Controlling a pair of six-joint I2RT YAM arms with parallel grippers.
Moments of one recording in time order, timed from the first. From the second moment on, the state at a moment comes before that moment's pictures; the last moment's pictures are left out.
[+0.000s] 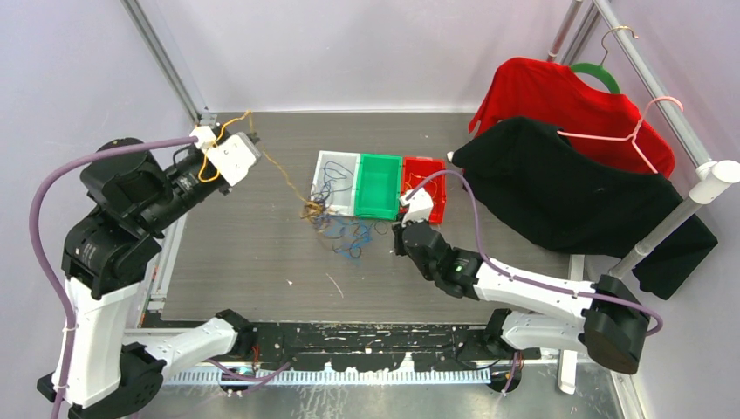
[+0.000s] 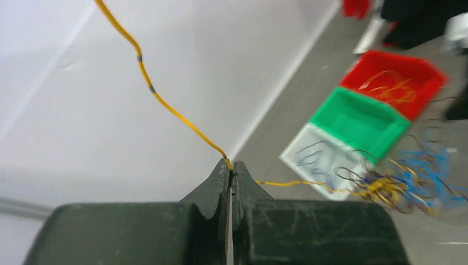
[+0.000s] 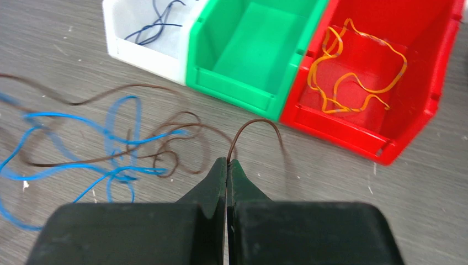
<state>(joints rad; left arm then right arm) -0.54 0.99 1.79 -0.85 0.20 0.67 1.00 1.12 0.60 0.10 0.57 0.37</state>
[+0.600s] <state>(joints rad) -0.54 0.95 1.65 -0.73 -0.15 0.83 0.83 0.85 0.65 -0.35 0.71 0.52</state>
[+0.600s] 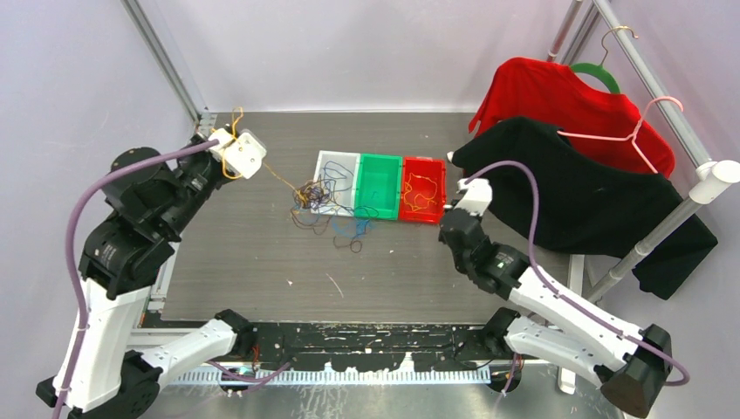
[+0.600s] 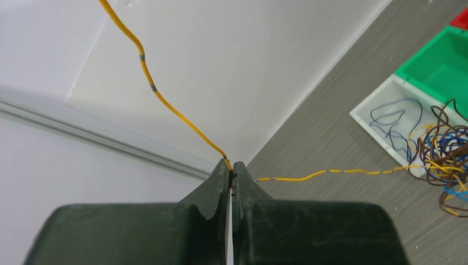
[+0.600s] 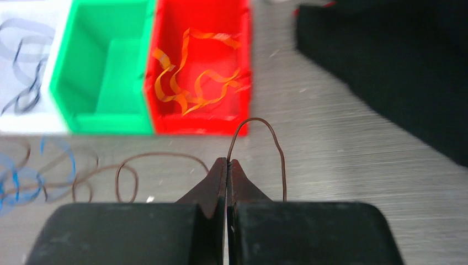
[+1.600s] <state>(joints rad) 0.09 0.91 1.35 -0.89 0.01 1.30 0.04 0.60 0.83 -0.54 0.58 0.77</state>
